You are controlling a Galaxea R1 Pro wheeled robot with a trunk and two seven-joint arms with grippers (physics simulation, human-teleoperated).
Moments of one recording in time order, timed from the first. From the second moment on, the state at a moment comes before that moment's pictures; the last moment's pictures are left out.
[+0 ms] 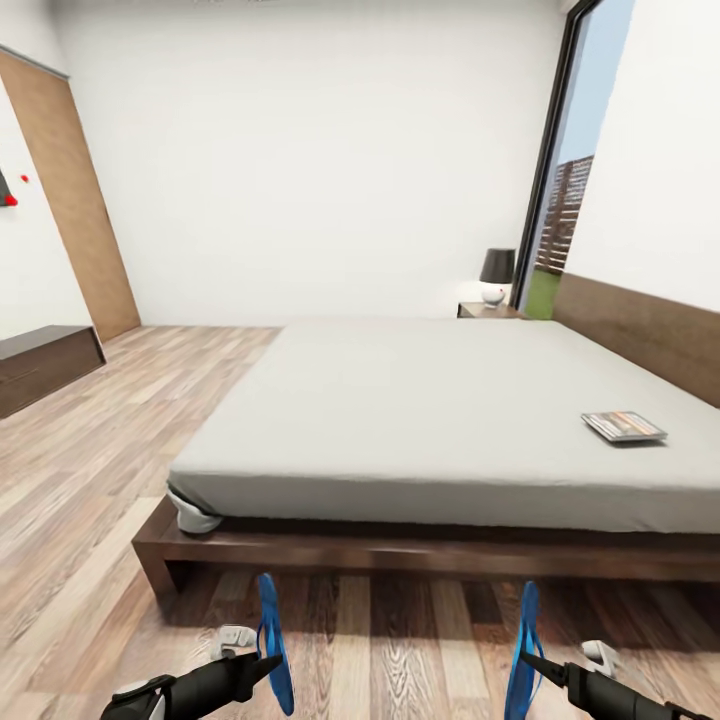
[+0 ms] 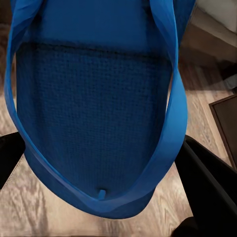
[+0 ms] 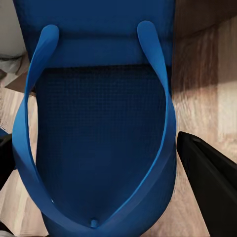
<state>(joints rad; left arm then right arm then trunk) -0.39 0.05 0.44 -0.46 -0.23 0.15 -0.98 -0.41 -0.33 -0.54 -0.29 0.08 0.22 1.14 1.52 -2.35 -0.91</state>
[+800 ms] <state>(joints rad) -0.39 0.05 0.44 -0.46 -0.23 0.15 -0.98 -0.41 -0.33 -0.54 -0.29 0.08 0.22 1.14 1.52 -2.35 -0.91</state>
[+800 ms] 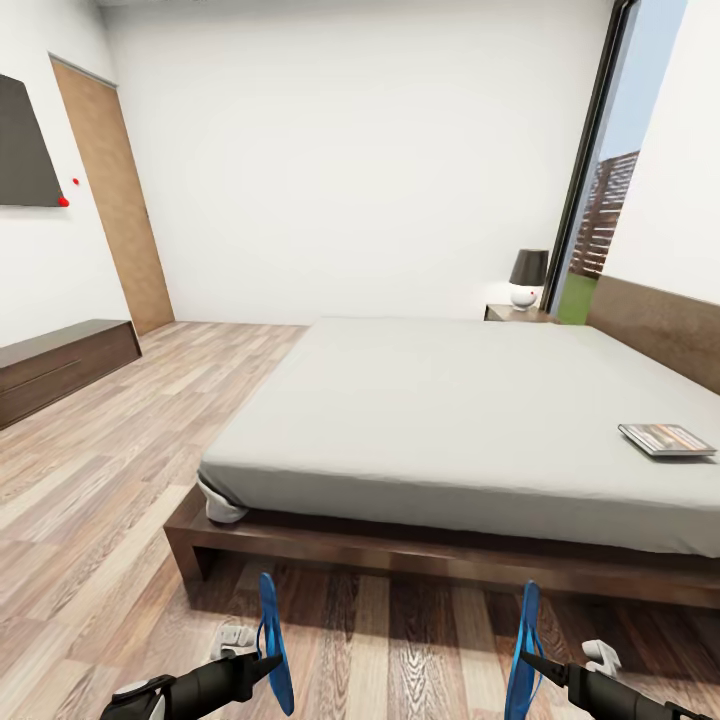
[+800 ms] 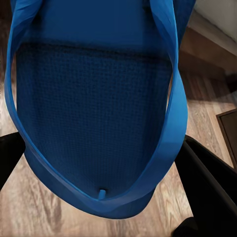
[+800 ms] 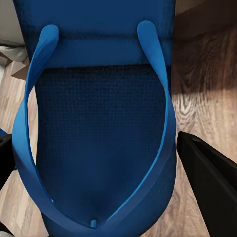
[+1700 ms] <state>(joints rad) -0.43 0.00 0.27 -0.72 -0.25 0.61 -0.10 -0.41 -0.34 -0.55 -0.29 0.08 0.24 1.31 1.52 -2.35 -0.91</state>
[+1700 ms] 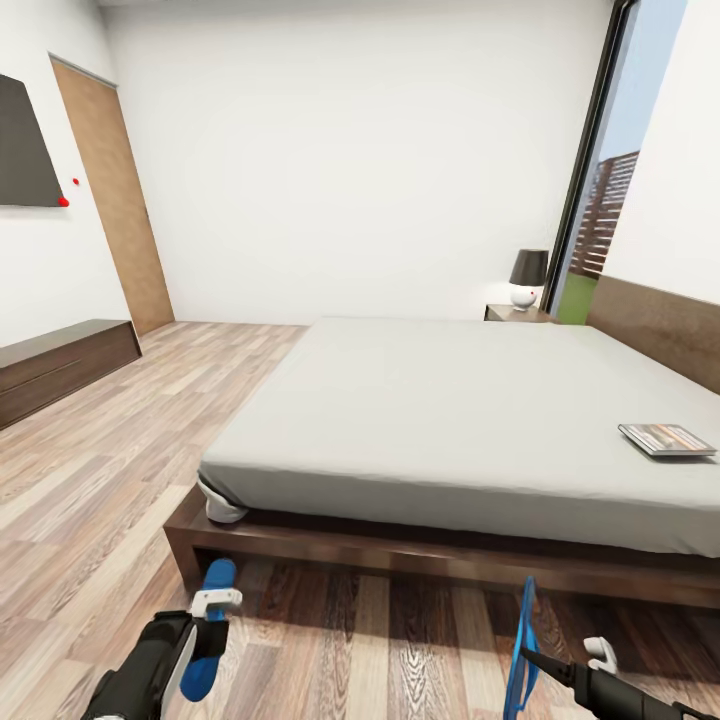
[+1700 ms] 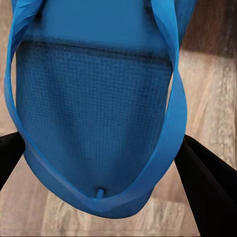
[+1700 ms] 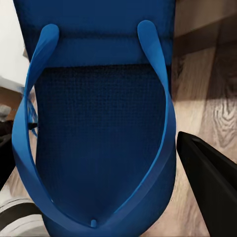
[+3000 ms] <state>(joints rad) -0.44 0.00 0.22 -0.67 -0.25 0.68 -0.10 -0.41 -0.34 -0.55 -0.29 0.08 0.23 1.32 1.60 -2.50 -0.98</state>
